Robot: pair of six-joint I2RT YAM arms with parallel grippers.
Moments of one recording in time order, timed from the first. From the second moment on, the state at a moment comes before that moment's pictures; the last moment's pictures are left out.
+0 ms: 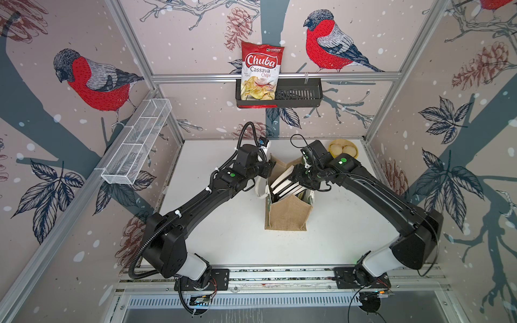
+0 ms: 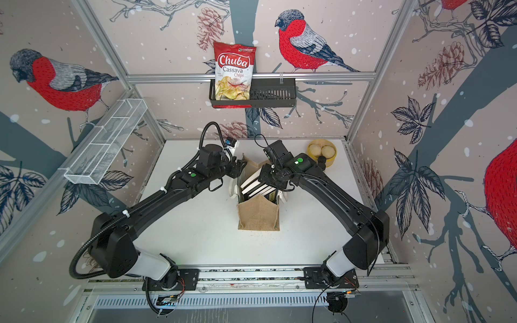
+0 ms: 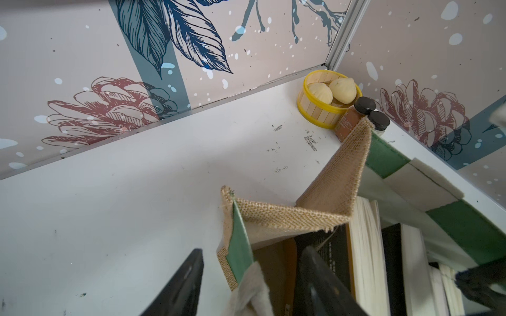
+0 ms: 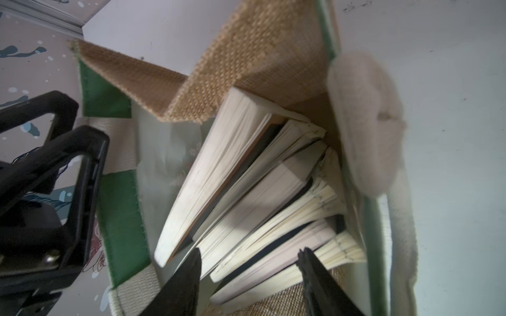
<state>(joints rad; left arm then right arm) -0.59 1.49 1.21 -0.20 0.08 -0.09 0.71 1.54 1.54 -1.00 -0.09 0.87</state>
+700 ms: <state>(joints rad) -0.59 1.51 1.18 -0.14 0.22 -0.12 0.65 1.67 1.61 -0.96 -0.13 0.84</state>
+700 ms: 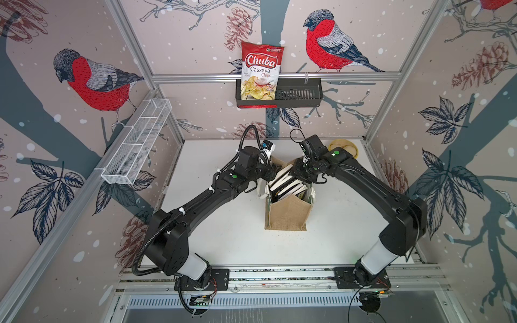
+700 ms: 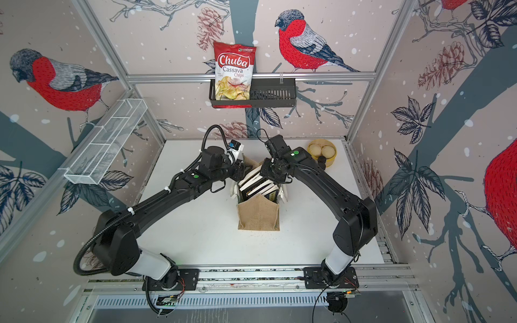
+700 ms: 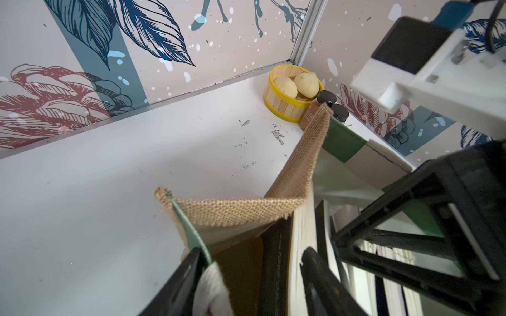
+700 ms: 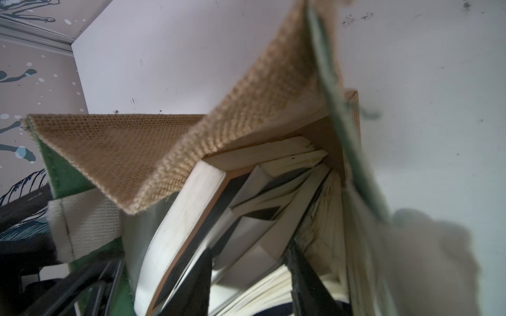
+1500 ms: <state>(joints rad) -0.59 1.51 1.17 -0.12 0.26 -0.12 0.65 1.65 1.63 -0.96 -0.13 0.86</state>
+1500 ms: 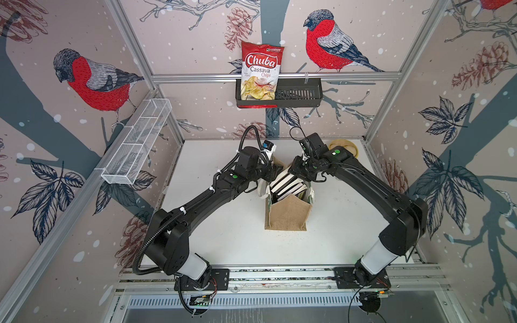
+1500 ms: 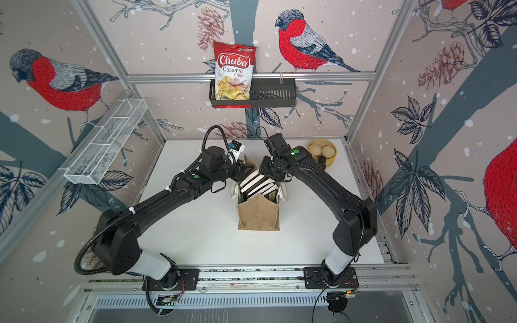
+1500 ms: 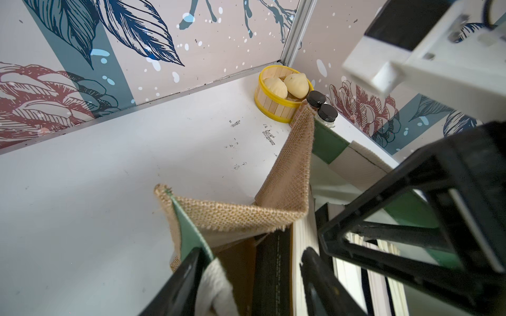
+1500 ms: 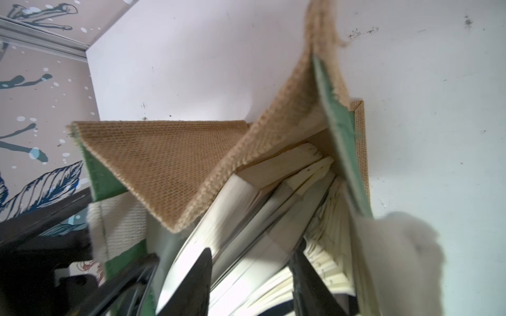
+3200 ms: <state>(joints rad) -0.59 1.49 1.16 -0.12 0.25 -0.12 0.64 1.55 1.62 -0.91 -0.20 0.92</state>
